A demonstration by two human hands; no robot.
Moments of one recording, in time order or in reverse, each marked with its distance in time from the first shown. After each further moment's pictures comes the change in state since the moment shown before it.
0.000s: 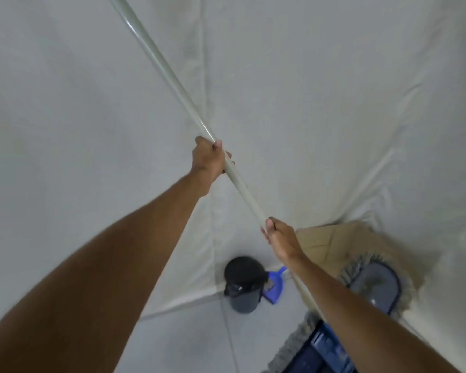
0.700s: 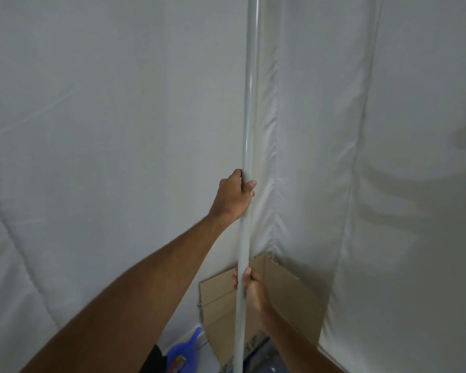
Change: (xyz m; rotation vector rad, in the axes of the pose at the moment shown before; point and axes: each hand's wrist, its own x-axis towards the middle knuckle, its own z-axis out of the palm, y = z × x) left_hand 0.034 0.002 0.541 0.258 -0.527 0.419; right_hand 0.176 0.202 -0.329 0.474 0.231 0.178
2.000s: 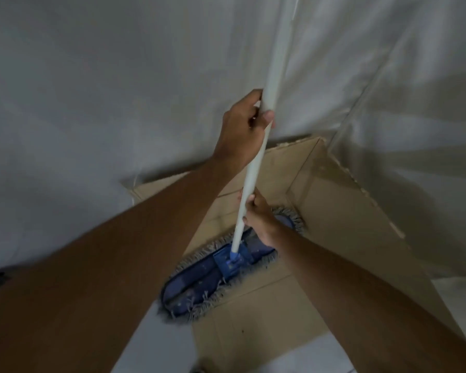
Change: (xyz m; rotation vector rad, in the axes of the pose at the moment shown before) left_hand 0.302 -0.814 0.464 -0.082 0.079 -0.267; right_hand 0.712 0.593 -0.091 -0.344 -0.272 0.466
